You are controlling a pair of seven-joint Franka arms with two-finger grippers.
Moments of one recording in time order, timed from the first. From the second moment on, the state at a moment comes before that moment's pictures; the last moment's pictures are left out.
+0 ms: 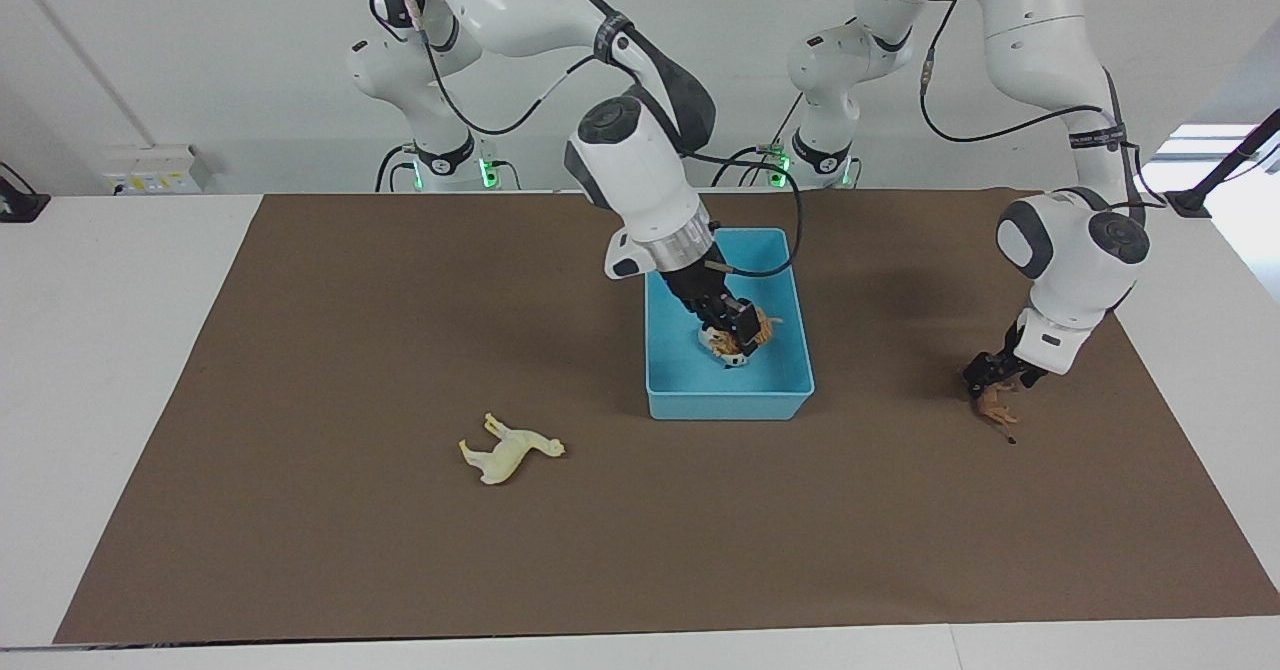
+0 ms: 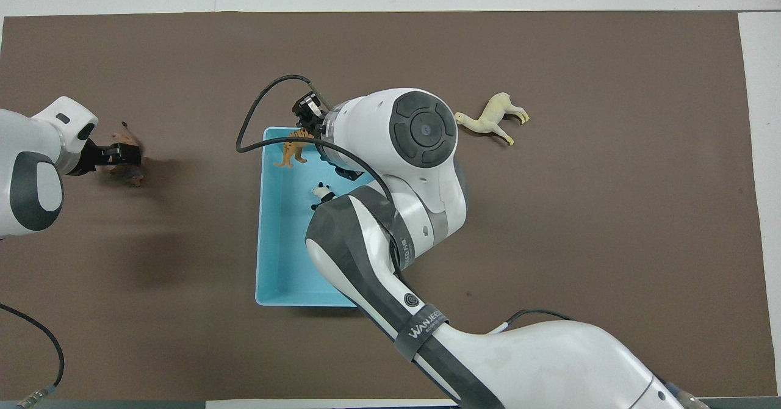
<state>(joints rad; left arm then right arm) 0.29 0.35 -0.14 -1.99 0.10 2.42 0.01 0.66 0.52 0.00 -1.42 0.33 2.37 1.37</state>
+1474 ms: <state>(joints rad) 0.20 0.26 -0.18 -1.81 0.05 2.06 -0.22 0.24 0.47 -0.05 -1.73 0.27 2.32 1.00</state>
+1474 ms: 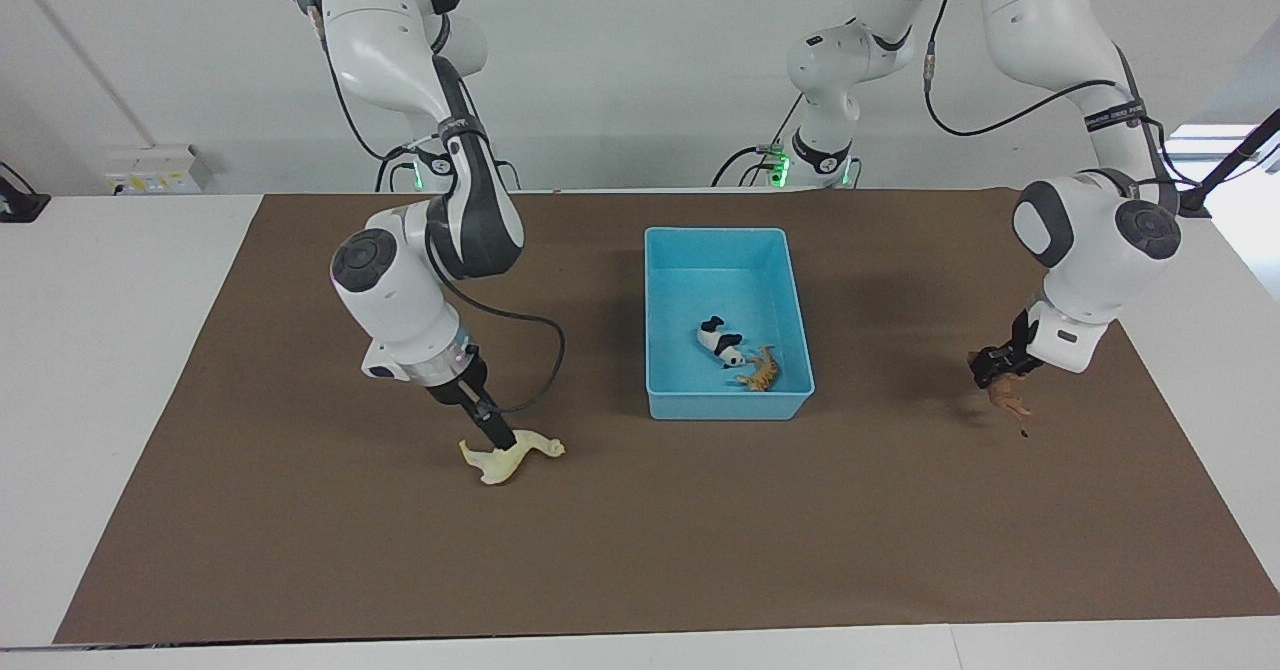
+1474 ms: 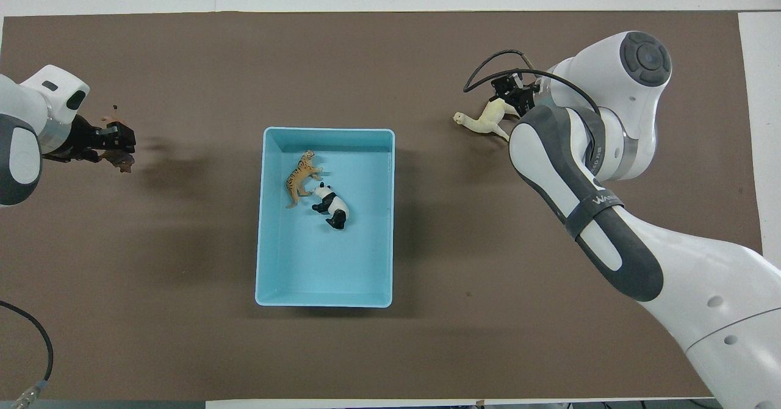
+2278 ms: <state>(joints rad) -0.29 0.20 -0.19 -1.76 -0.02 2.01 -0.95 0.24 0.50 -0.05 -1.77 0.27 2.48 0.95</state>
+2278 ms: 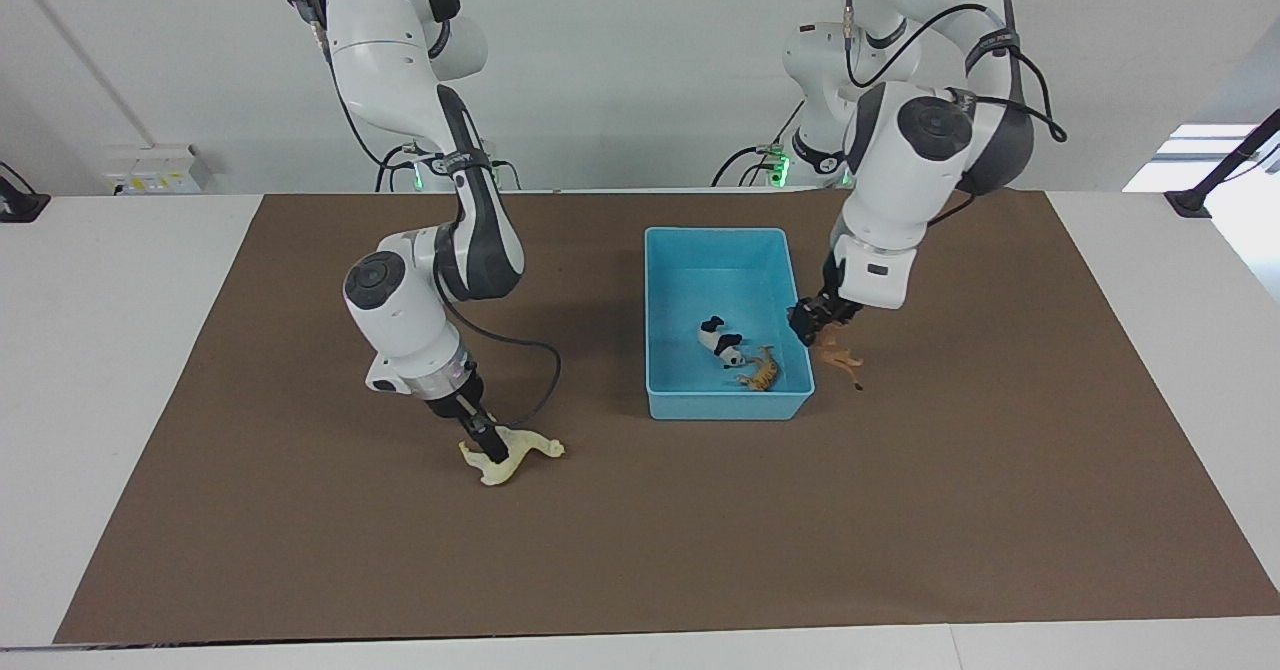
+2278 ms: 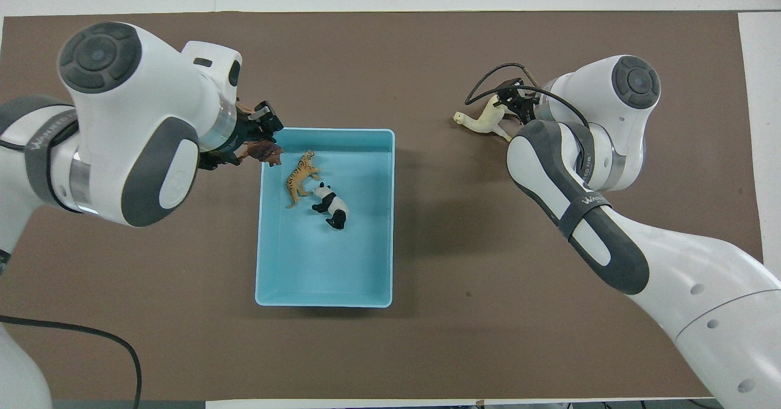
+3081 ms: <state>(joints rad) -0.33 0.17 -0.18 -1.84 -0.03 2.10 -1.00 0.24 0.54 -0.04 -1.75 0.27 2.52 0.86</state>
